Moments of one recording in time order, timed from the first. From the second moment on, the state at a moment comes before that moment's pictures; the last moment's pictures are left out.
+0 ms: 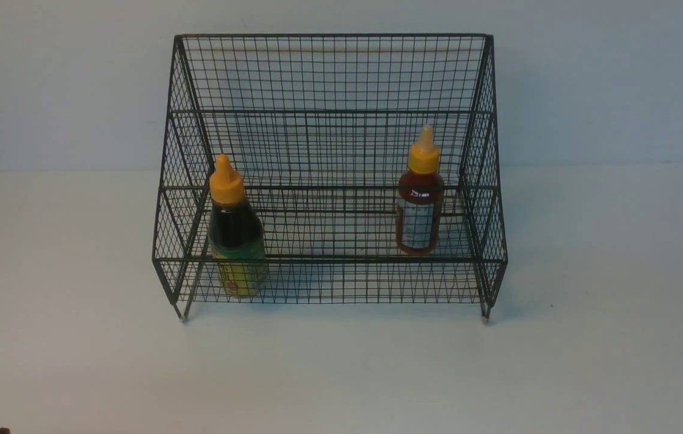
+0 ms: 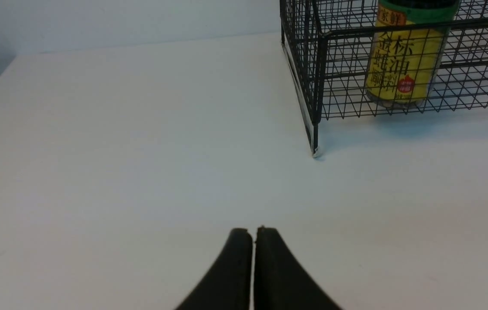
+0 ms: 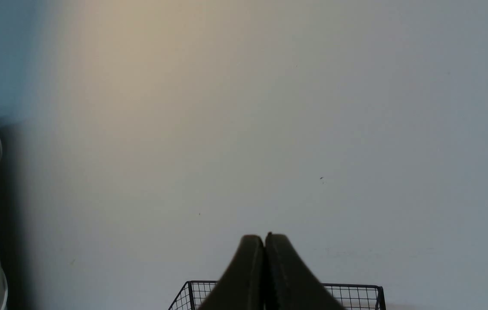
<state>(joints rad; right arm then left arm) 0.43 0.06 -0.41 -0.21 0.10 0.39 -0.05 -0.01 0.03 -0.06 0.37 0.07</state>
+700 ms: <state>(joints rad) 0.43 0.06 -0.37 -0.06 0.11 0.21 -0.05 -0.01 0.03 -0.06 0.37 0.07</state>
